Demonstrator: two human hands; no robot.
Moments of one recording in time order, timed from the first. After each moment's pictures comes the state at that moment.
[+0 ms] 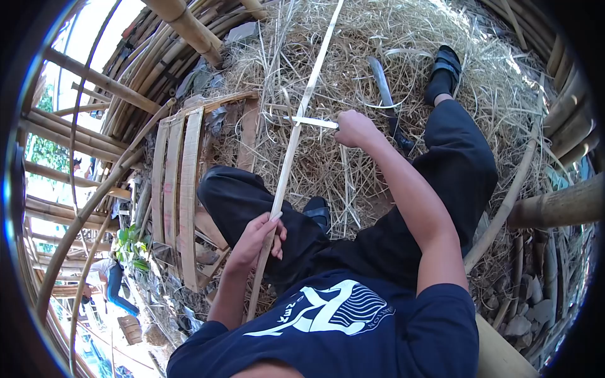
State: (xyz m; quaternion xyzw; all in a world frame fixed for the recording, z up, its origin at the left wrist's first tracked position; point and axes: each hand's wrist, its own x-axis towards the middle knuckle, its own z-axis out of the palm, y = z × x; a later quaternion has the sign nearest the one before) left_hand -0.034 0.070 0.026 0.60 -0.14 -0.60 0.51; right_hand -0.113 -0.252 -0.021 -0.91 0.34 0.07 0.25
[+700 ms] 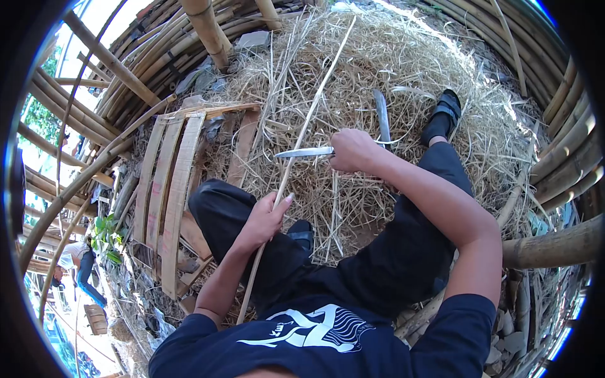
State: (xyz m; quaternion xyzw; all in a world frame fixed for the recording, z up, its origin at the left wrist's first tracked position) left_hand -0.013 -0.014 0.013 0.75 -0.25 -0.45 0.42; right_hand -0.106 -0.258 0.046 -0.97 0.19 0.08 0.13
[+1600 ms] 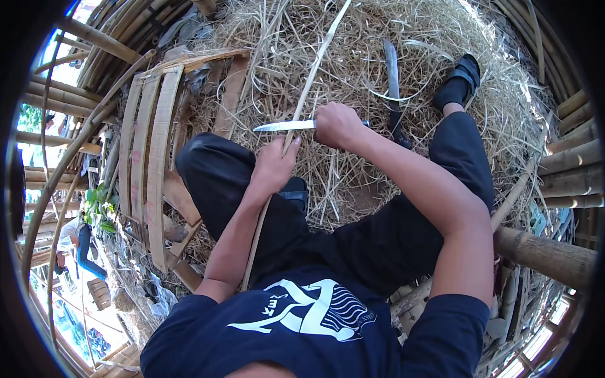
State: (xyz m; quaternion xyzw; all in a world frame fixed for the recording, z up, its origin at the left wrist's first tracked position) left_hand -0.011 -0.070 -0.016 0.85 -0.31 -0.31 0.30; right_hand -0.080 -0.239 -0.035 -0.96 0.20 0.07 0.19
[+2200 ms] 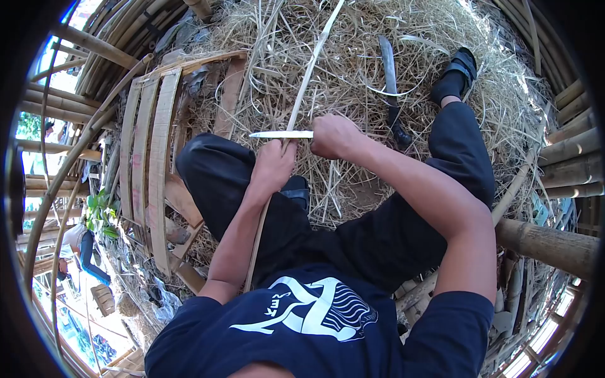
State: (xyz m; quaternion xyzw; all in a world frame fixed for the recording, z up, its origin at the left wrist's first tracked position) left_hand -0.015 -0.066 -0.005 0.85 -0.31 -0.31 0.30; right_hand -0.093 -0.218 -0.028 -0.96 0.17 0.12 0.20
